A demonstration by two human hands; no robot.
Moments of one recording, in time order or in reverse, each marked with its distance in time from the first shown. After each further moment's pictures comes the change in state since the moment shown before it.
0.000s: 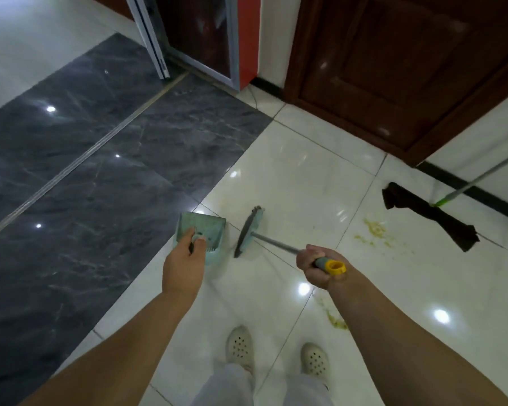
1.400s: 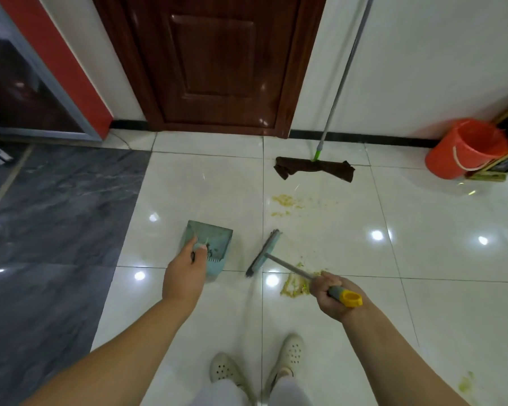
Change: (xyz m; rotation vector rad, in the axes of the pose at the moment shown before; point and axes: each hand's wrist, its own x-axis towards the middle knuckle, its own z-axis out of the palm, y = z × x) left_hand -0.080 0.069 0.143 0.276 -0.457 0.337; right_hand -0.140 -0.053 -0.202 0.610 -0.117 -0.279
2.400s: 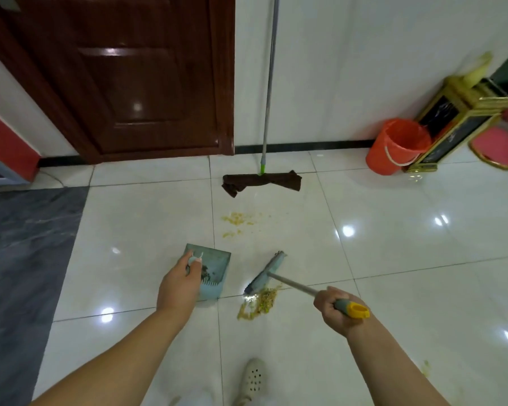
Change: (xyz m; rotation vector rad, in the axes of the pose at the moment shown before) left_hand -0.012 0.116 0.177 0.026 -0.138 0.026; right_hand -0.089 -0.187 -0.010 0.264 -0.025 -0.097
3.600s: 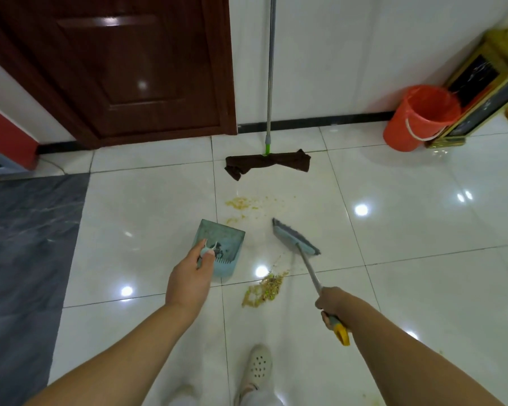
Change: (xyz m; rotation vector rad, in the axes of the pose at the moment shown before) left_hand 0.027 0.013 0.062 0.048 -0.037 0.027; right_hand 0.085 -0.048 0.016 -1.998 0.553 -0.219
